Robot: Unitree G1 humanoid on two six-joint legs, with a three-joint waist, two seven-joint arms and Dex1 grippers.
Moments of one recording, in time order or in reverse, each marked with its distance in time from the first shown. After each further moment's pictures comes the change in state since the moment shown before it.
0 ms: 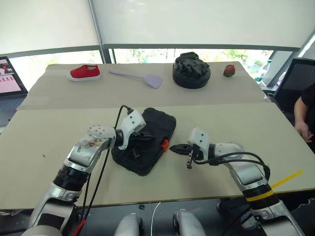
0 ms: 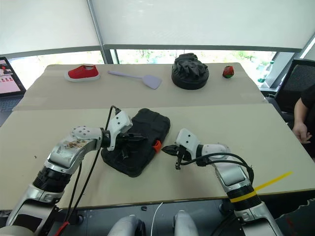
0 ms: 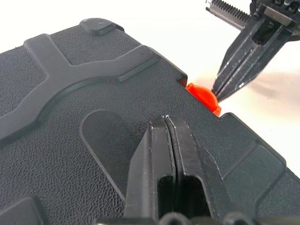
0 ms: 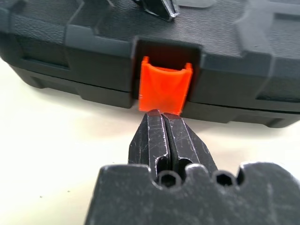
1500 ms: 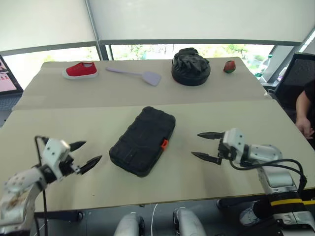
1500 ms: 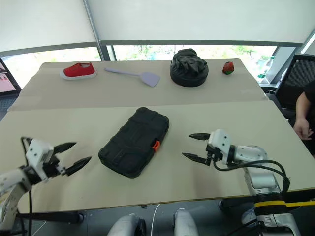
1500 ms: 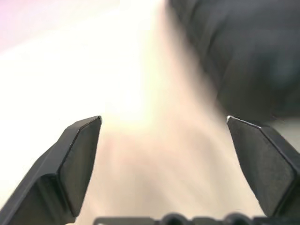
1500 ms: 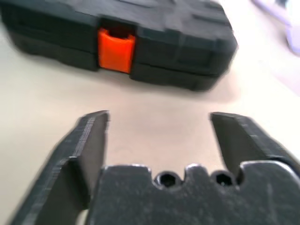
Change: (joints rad) left arm 0.779 0.101 0.691 -0.056 -0.081 -0.456 0.038; right arm 0.113 -0.166 -0.261 0.214 0.147 -0.469 0.256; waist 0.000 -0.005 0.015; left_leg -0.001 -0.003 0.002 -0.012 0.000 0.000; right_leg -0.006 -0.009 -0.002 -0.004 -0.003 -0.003
